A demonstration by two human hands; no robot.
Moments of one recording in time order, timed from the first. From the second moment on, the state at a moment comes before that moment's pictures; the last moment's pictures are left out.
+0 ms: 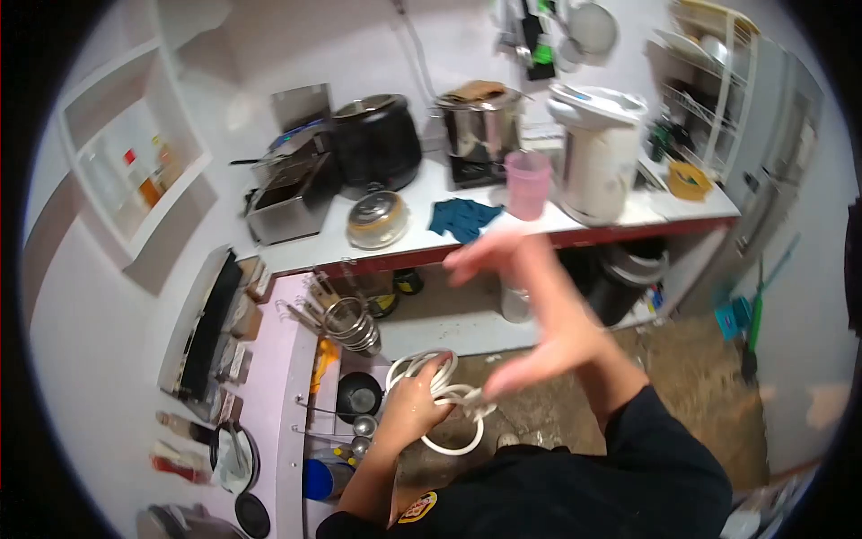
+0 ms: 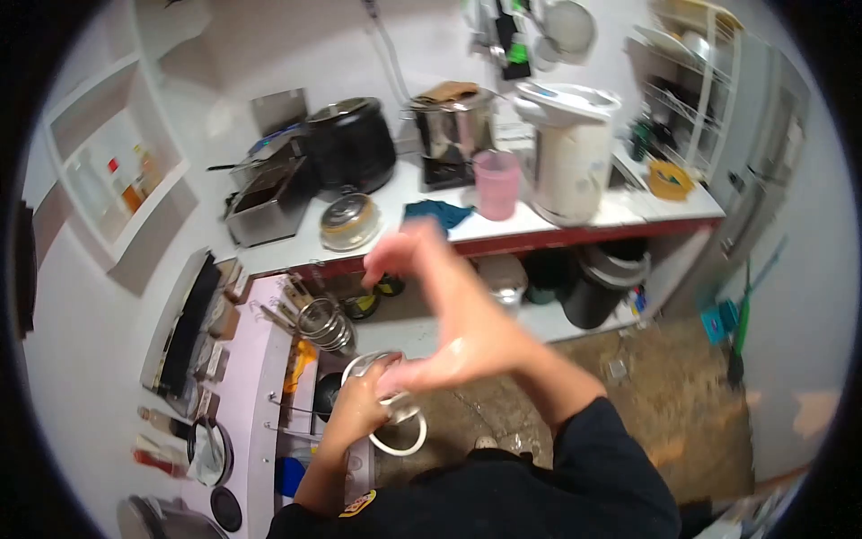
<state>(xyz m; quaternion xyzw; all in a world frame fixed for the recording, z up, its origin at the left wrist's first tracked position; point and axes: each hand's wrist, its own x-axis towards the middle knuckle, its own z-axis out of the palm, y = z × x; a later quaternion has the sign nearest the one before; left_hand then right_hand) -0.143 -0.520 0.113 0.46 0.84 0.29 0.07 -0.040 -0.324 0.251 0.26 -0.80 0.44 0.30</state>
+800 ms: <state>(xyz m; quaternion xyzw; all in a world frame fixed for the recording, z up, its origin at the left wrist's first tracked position) -0.212 -0.482 0.125 0.44 0.75 0.42 0.24 -0.132 -0.314 0.059 0.10 -0.82 0.56 0.03</state>
